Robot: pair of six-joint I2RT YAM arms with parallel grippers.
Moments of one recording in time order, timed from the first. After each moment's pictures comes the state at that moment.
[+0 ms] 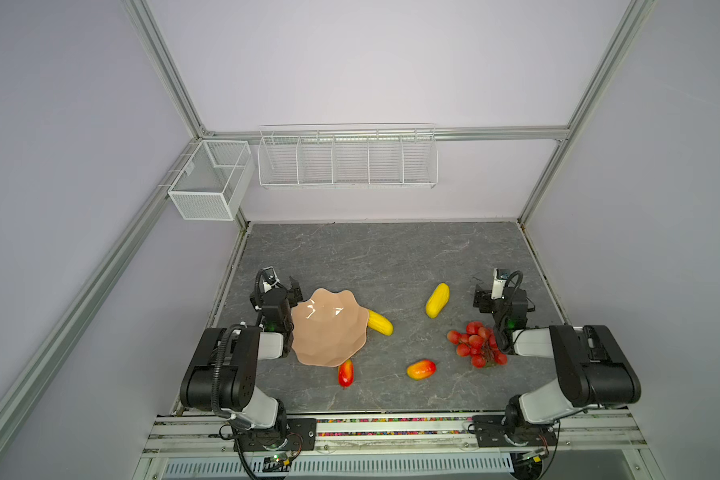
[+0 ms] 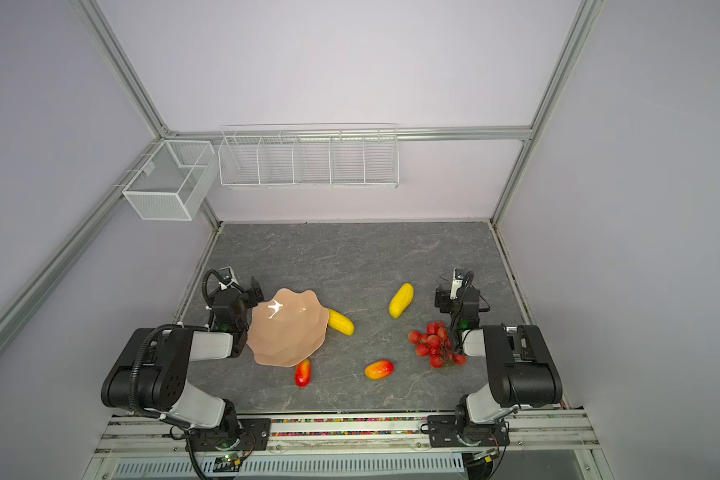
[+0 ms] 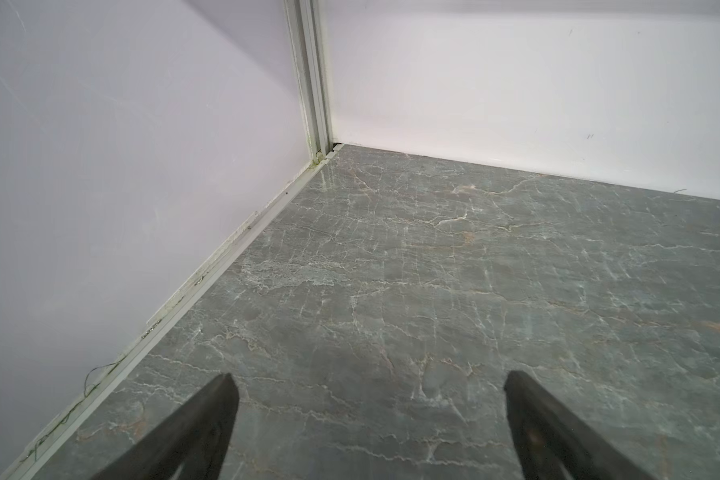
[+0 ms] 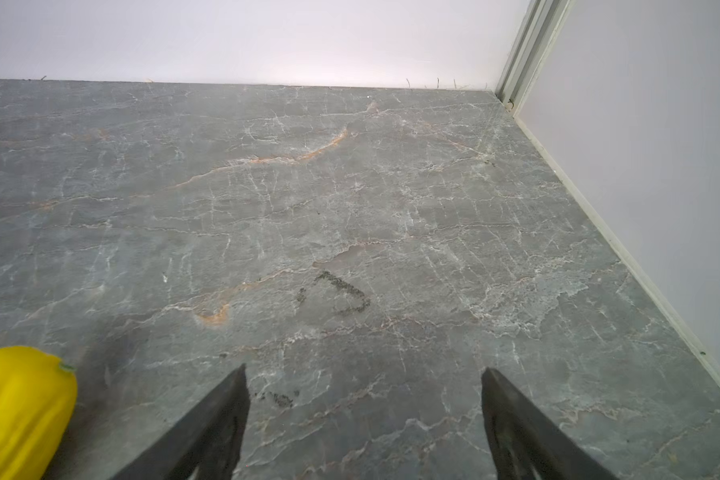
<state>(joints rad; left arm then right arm) -0.09 1.55 0.38 0.91 -0.37 -0.08 0.01 1.54 0.37 0.76 0.10 0.00</state>
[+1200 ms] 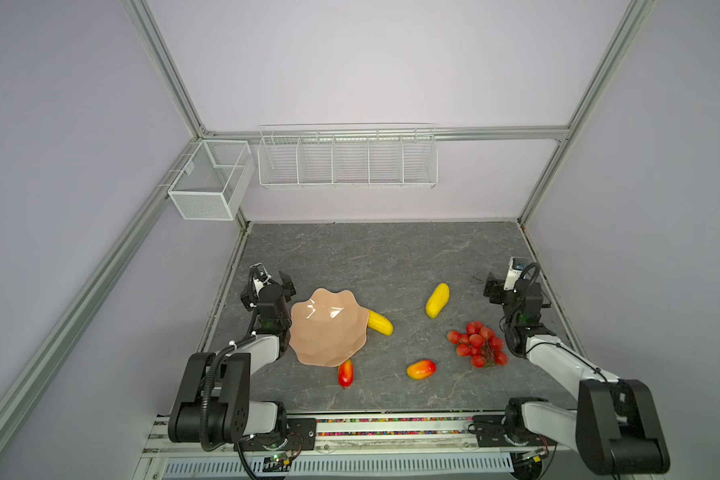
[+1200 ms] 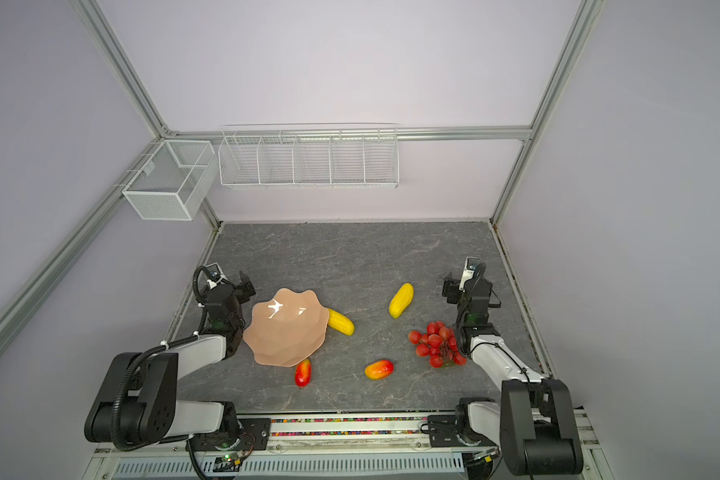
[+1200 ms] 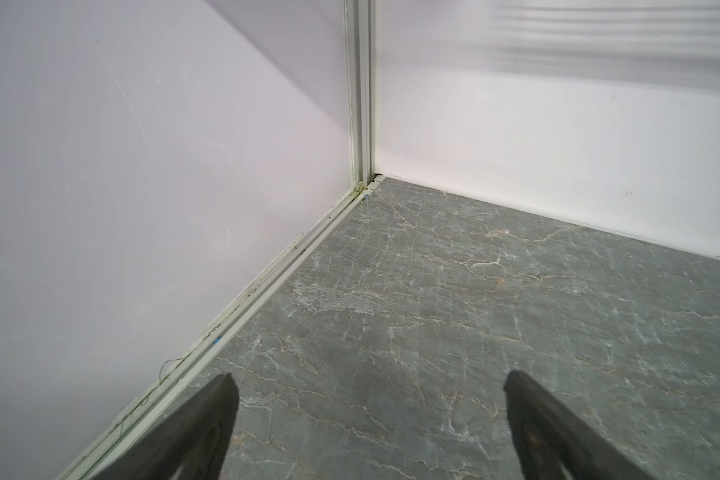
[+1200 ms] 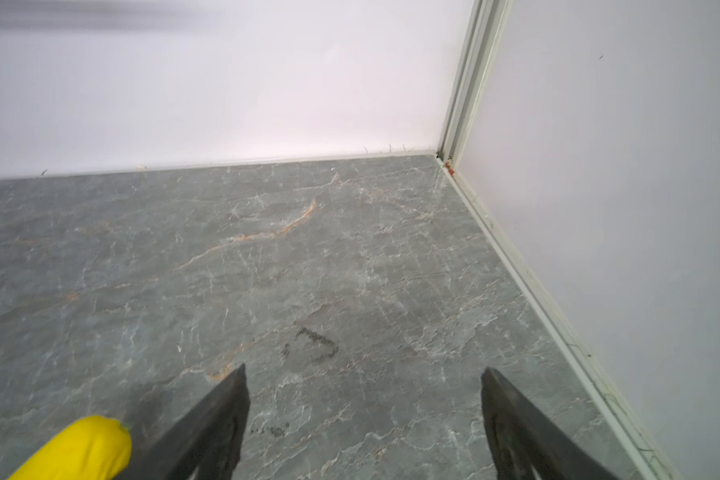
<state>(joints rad) -0.09 1.35 0.41 0.72 -0.50 -0.11 0.03 1.18 0.53 0.29 0.22 0.06</state>
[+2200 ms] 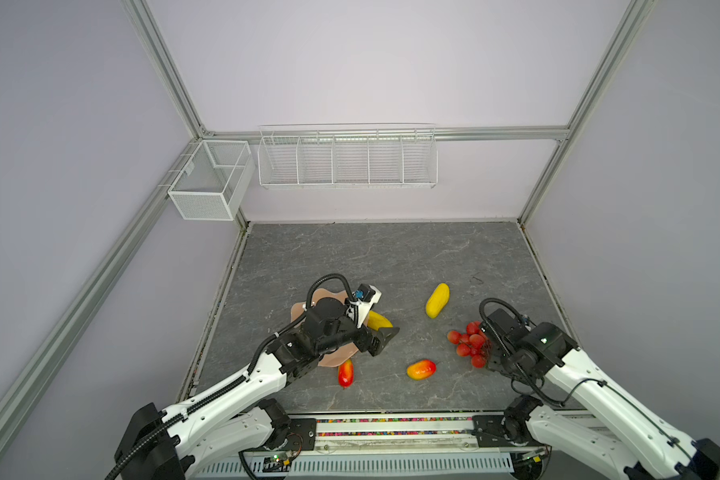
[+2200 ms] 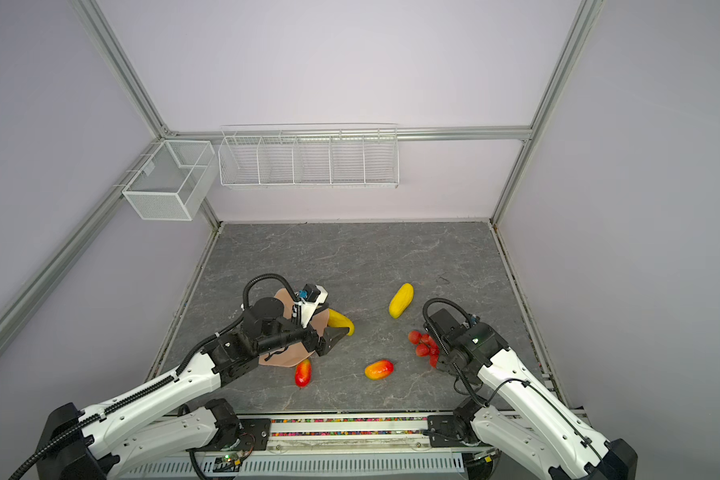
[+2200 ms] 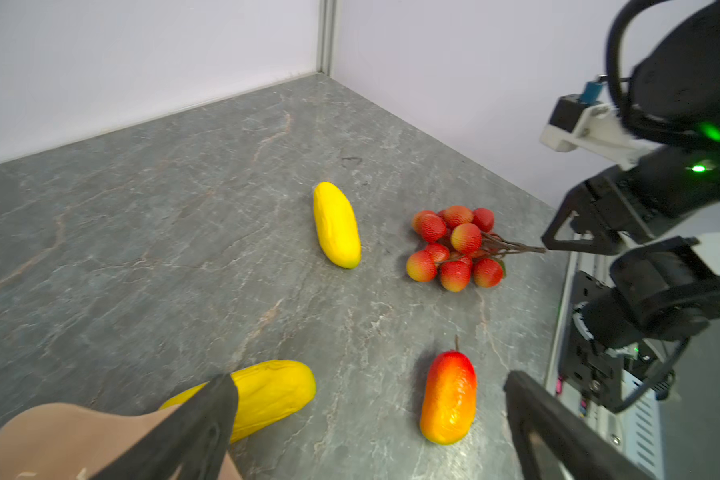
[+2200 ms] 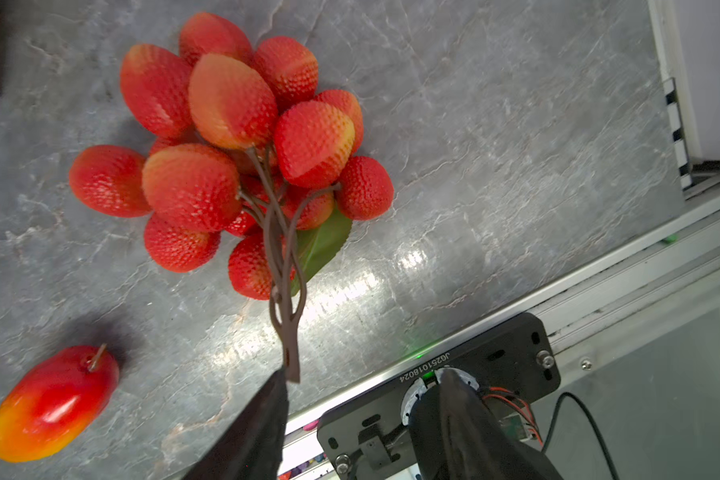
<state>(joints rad) -0.88 0.98 0.64 -0.02 0.25 -0.12 0.61 0.88 0.79 -1.40 0.29 1.01</state>
